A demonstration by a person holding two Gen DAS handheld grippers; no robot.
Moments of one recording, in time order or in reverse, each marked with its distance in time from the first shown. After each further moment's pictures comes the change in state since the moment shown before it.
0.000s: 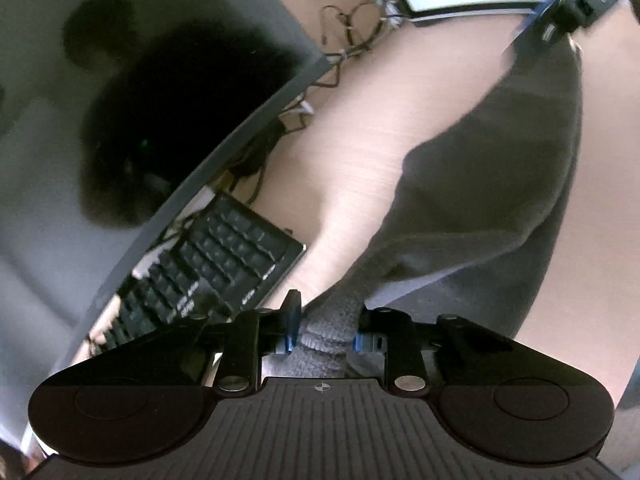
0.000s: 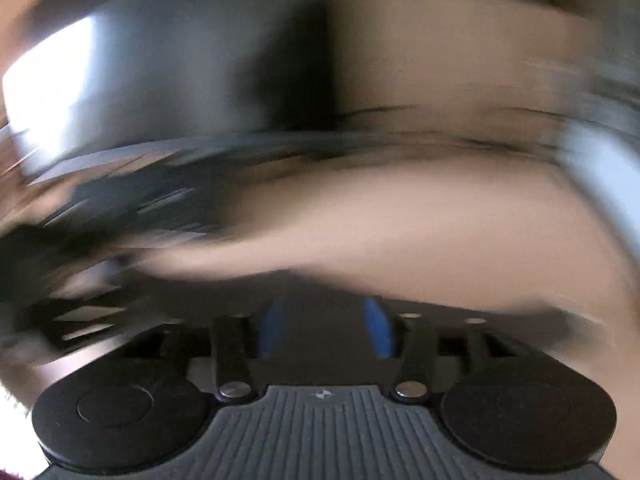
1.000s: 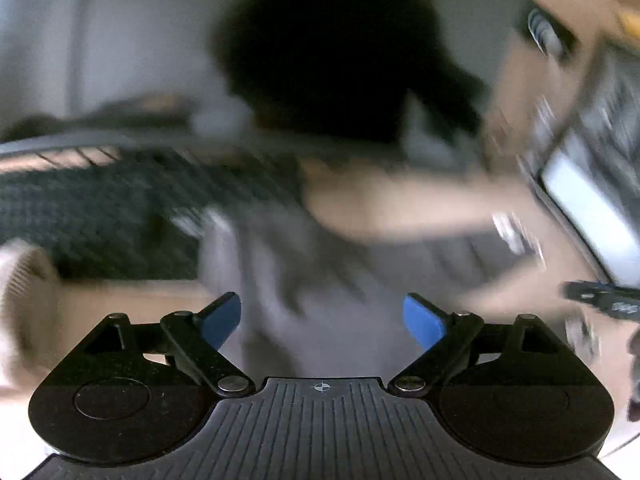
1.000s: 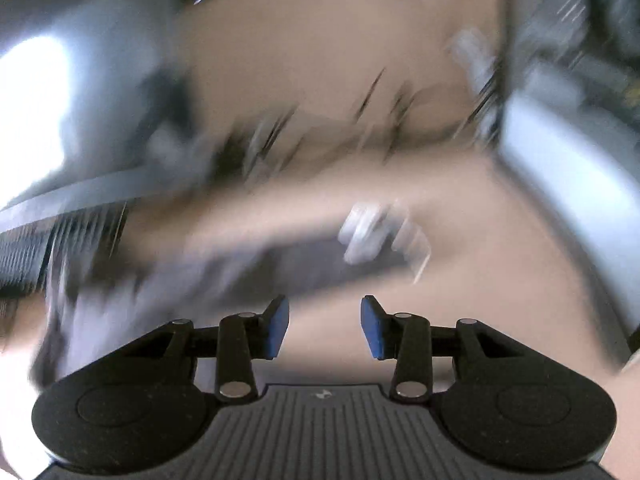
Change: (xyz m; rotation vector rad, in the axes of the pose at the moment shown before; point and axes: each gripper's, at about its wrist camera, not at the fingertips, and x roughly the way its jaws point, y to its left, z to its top) left arm 0.017 0.061 0.029 -0.821 0.081 -0.132; right arm 0.057 -0.023 0.021 -0.057 0.116 0.077
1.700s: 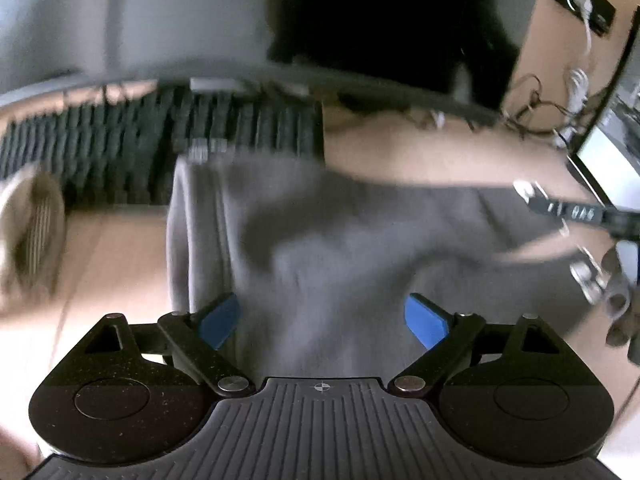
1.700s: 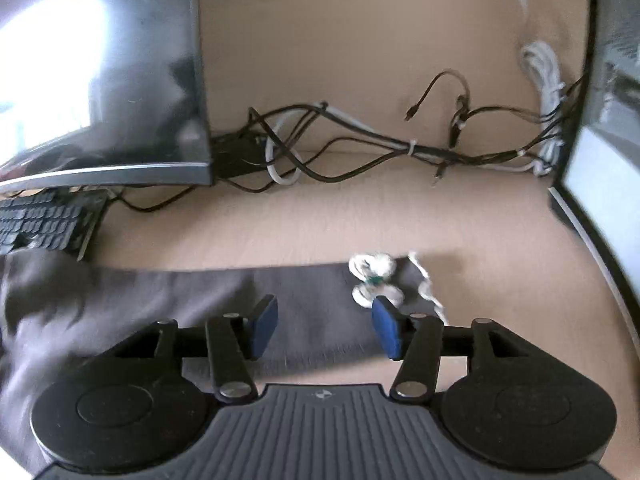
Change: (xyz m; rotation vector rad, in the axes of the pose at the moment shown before) left arm 0.003 -0.010 -0.008 -0.081 0.033 0.140; right arm 0.089 0.008 0.065 -0.081 -0.025 0.018
